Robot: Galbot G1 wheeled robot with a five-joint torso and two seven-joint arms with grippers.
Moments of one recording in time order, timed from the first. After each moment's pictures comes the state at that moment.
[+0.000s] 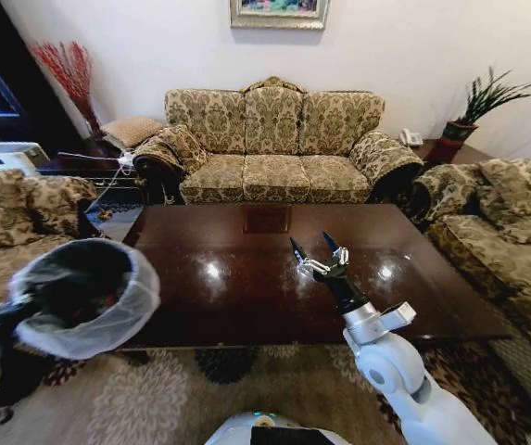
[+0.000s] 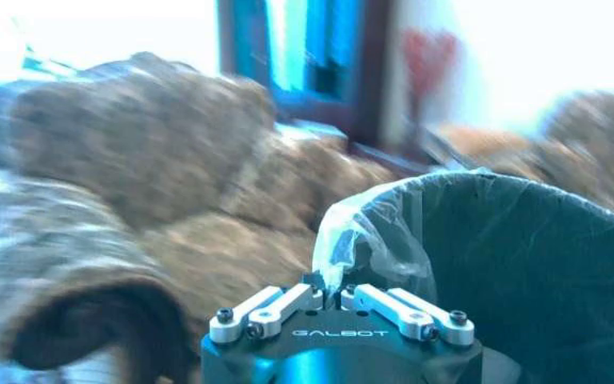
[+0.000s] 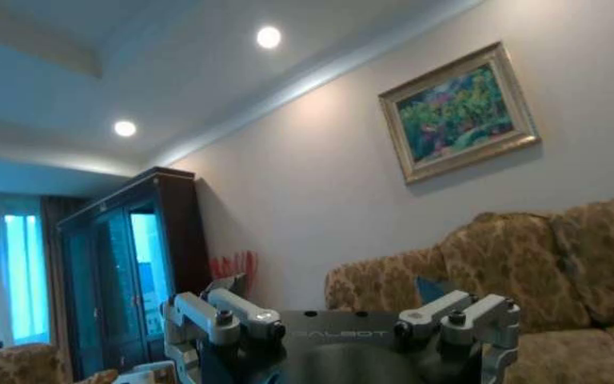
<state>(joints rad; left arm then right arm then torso) 1.93 -1.22 -1.54 -2.50 -1.16 0.45 -0.69 -1.33 1.05 0.27 2.28 0.65 0.10 0.02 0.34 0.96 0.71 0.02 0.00</state>
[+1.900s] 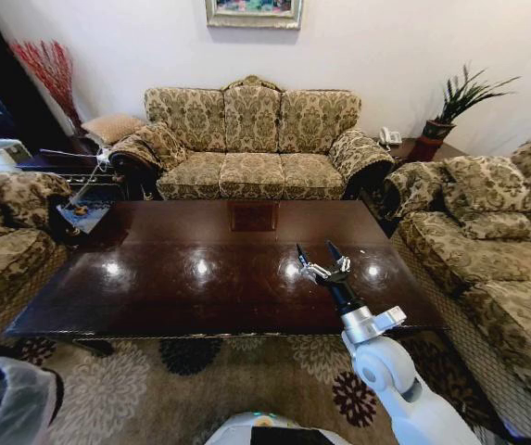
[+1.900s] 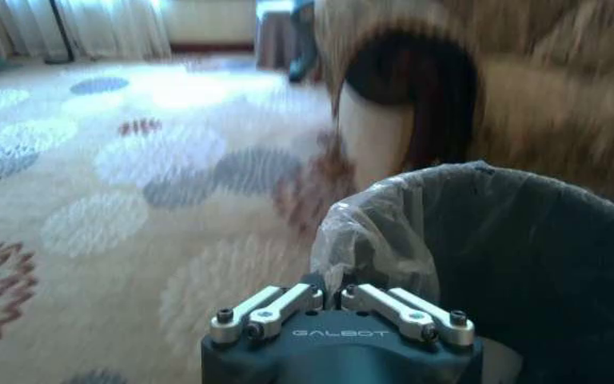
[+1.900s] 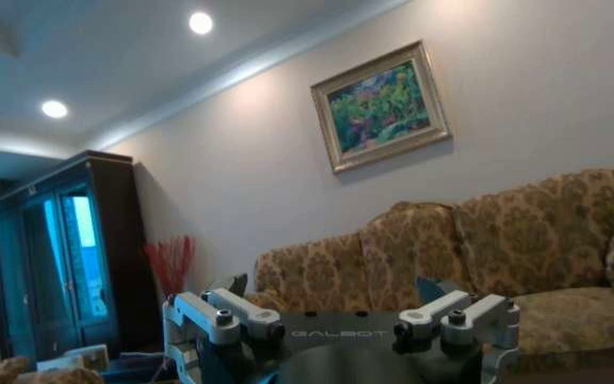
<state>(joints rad) 1.74 -1.43 -1.40 -1.69 -0.98 0.13 -0.67 -1.35 1.08 0.29 2.21 0.60 0.11 0.04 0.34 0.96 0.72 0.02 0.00</state>
